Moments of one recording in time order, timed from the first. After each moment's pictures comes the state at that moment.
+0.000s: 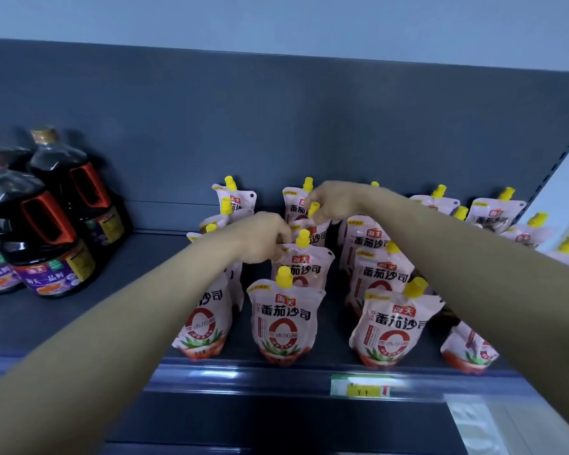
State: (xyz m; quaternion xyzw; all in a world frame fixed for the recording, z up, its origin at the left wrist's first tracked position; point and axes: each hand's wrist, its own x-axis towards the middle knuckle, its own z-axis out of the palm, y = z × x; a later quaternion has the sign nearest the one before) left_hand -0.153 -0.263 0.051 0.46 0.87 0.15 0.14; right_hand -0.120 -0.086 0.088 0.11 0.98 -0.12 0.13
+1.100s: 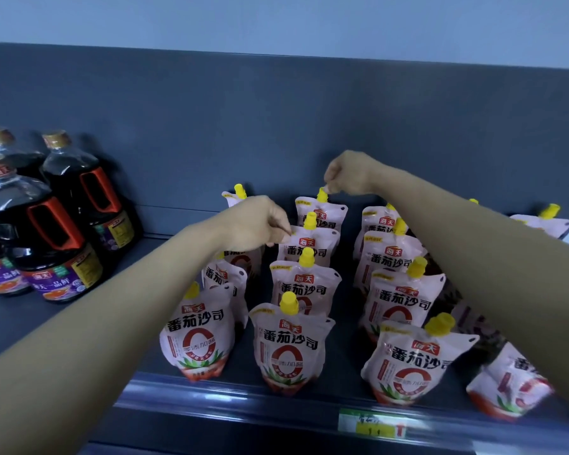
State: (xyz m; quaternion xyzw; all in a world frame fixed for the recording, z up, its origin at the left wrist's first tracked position) left_hand -0.185 -0.265 0.068 0.41 0.85 0.29 0.14; right_hand -0.167 -0.057 0.114 0.14 0.98 -0.15 0.00
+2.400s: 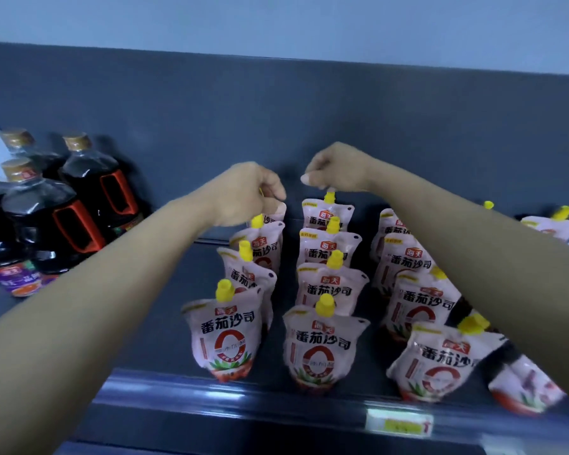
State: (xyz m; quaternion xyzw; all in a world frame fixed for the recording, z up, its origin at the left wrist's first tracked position) left_hand -0.202 -0.311 0.109 0.40 0.86 0.31 0.05; right_hand -0.179 -0.110 0.122 0.07 0.96 -0.26 -0.05
